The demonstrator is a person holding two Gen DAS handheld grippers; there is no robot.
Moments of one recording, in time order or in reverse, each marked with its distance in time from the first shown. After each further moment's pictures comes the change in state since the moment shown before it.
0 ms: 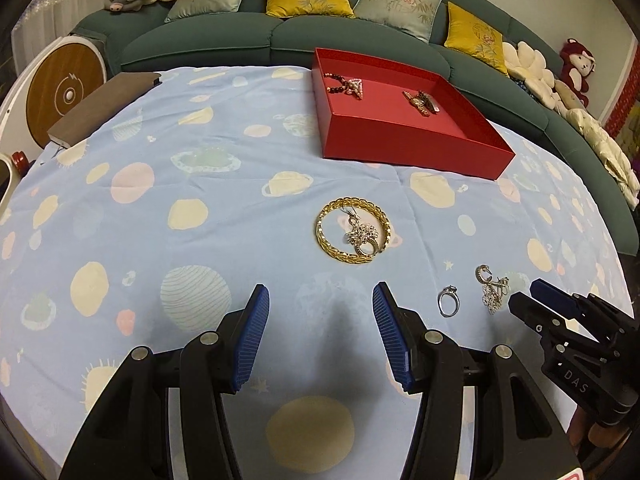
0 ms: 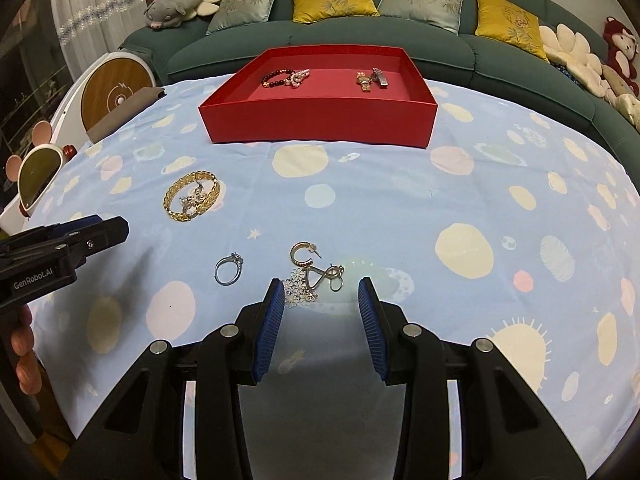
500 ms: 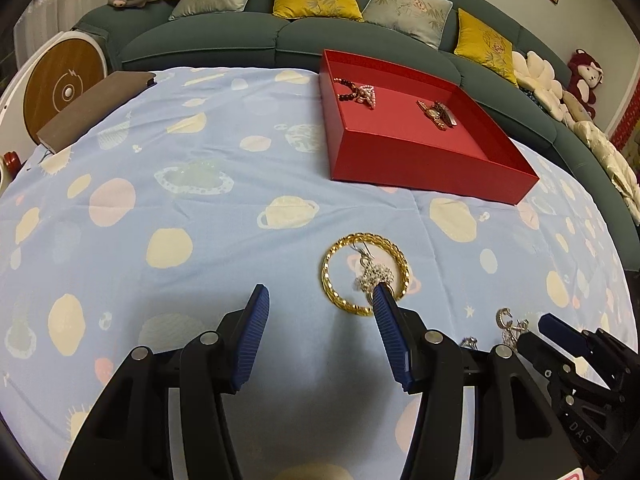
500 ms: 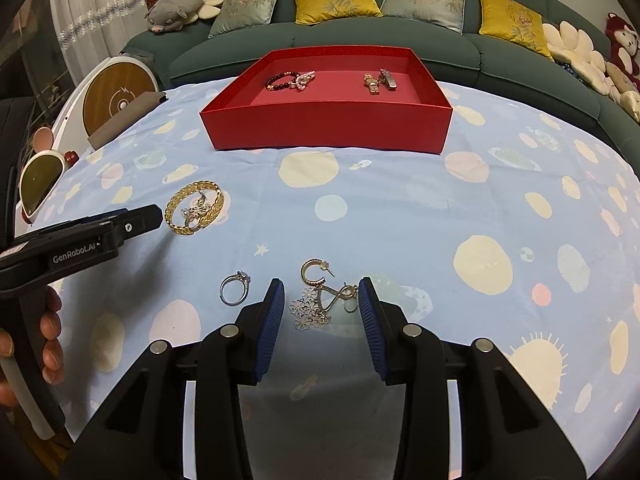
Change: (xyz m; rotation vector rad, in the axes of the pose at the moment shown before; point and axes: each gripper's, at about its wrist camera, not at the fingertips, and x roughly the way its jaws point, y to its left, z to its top) left arm 0.031 0.006 0.026 -0.026 -0.027 0.013; right arm 0.012 0.004 0.008 0.008 -0.005 0.019
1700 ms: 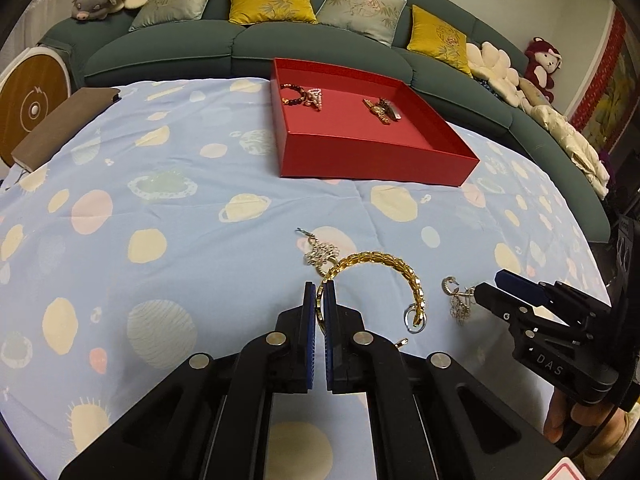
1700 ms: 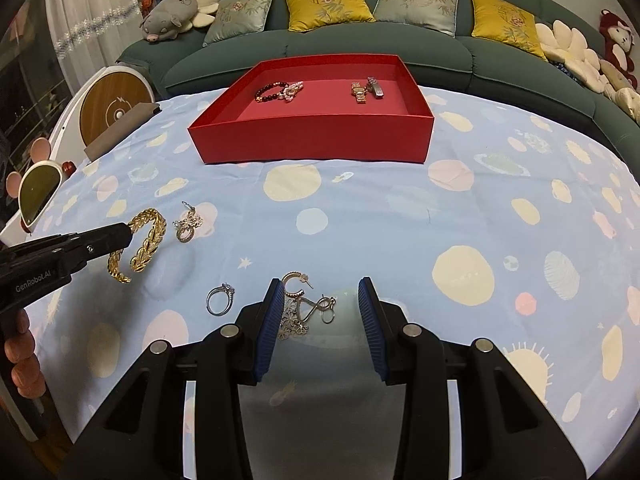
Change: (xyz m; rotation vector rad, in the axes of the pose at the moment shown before) left arm -0.033 -0.012 -0.013 0.084 0.000 -0.134; right arm -0.004 -0.012 0.005 0.009 -0.020 -0.005
